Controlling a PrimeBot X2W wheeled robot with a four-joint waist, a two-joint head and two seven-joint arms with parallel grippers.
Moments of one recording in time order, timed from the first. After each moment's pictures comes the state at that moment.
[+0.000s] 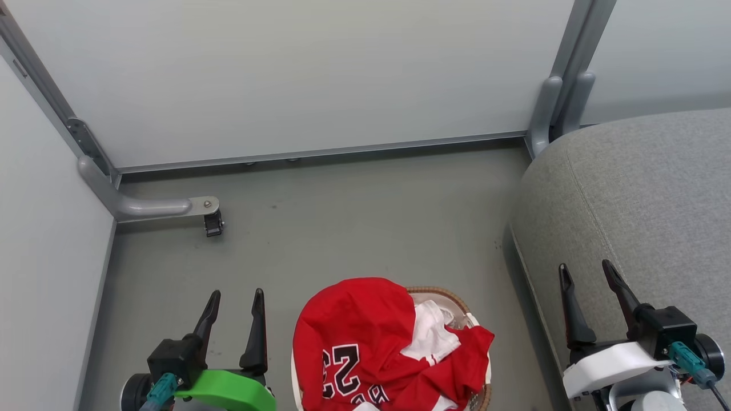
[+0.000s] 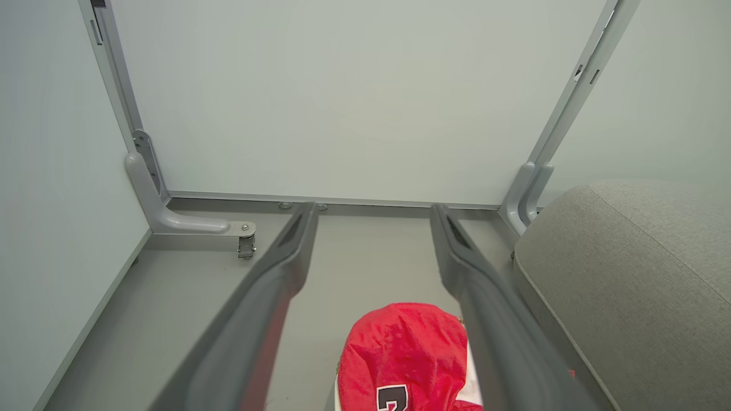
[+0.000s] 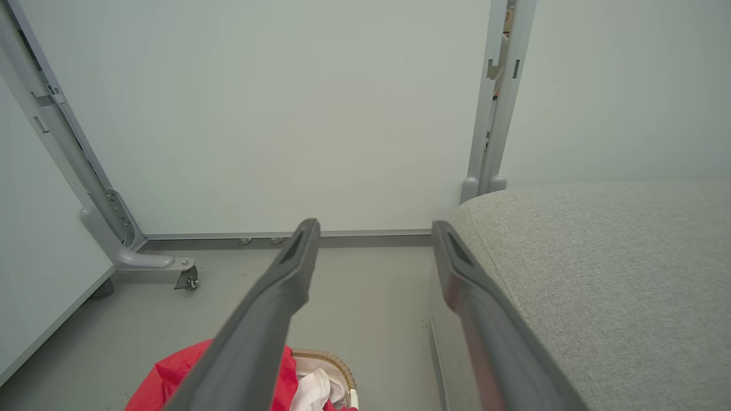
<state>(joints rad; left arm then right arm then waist) -0.03 0.05 -0.17 0.30 -0.28 -0.10 -0.26 -0.01 -0.05 -0.02 0.15 0.13 0.13 -0.26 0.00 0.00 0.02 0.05</state>
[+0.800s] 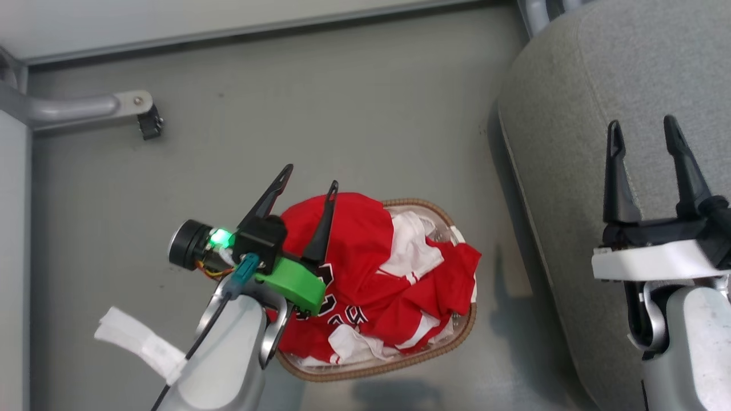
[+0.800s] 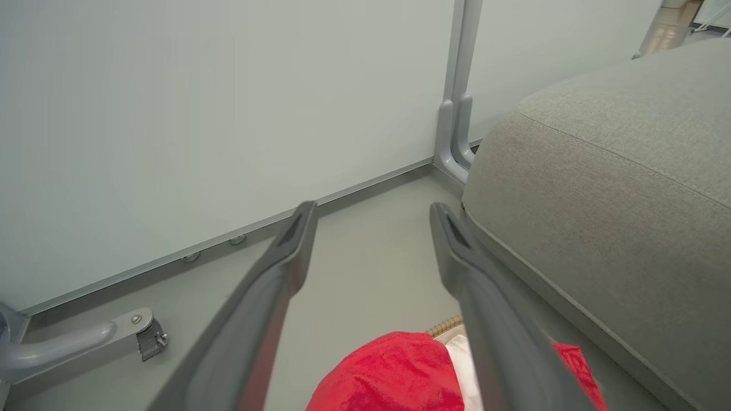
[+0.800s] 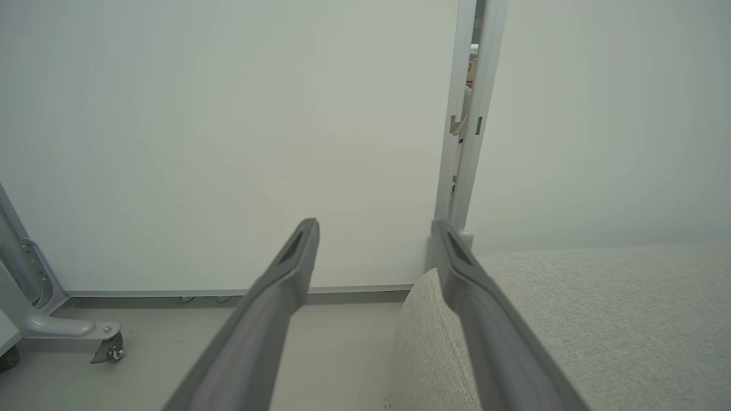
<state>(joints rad) -0.42 0.05 -0.37 0.42 -0.09 -0.13 -0.26 -0.25 -0.05 -0.09 -0.05 0.09 0.13 -0.26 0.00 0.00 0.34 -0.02</state>
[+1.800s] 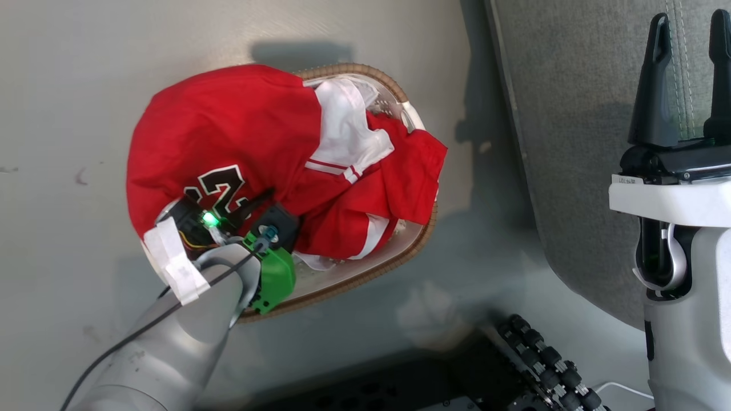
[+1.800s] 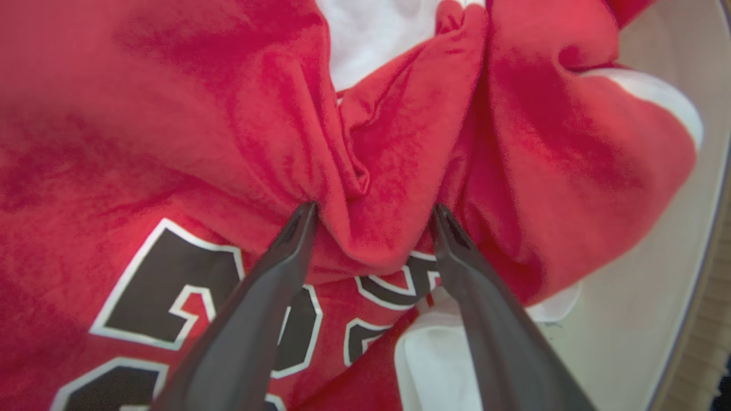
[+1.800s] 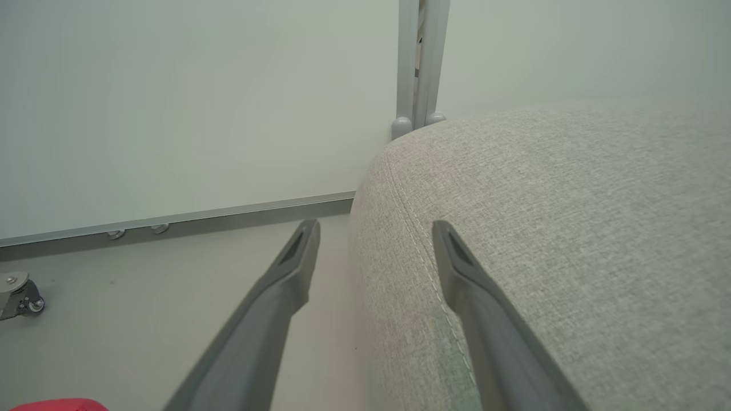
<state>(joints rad) -0.81 0.12 -0.85 1.11 -0.15 -0.13 -0.26 -0.44 -0.05 -0.08 -0.14 0.25 0.13 -0.26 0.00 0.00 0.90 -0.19</state>
